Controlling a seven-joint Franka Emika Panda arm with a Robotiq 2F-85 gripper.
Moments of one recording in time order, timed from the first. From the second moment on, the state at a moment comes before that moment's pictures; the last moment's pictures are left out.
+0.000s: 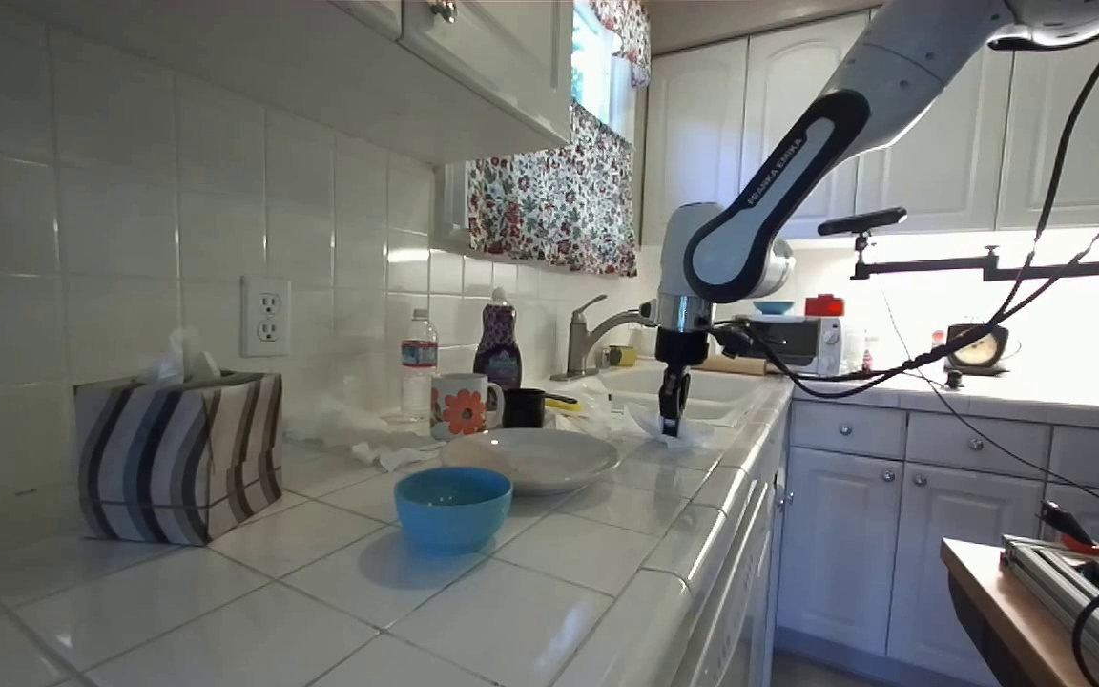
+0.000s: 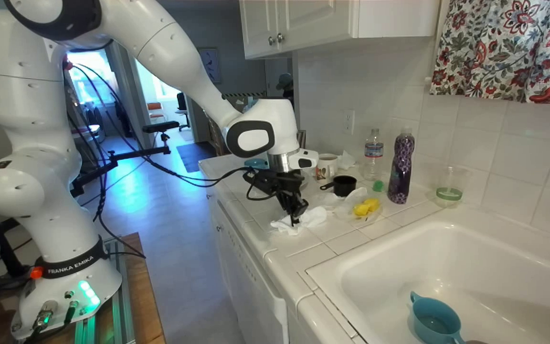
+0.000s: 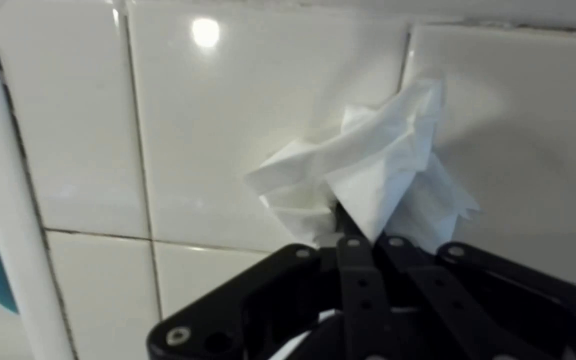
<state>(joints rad) -0.22 0.22 -0.14 -2.28 -0.07 2.62 -0.25</state>
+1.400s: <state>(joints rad) -0.15 0.17 -0.02 -2.35 -0.08 2.62 -0.45</state>
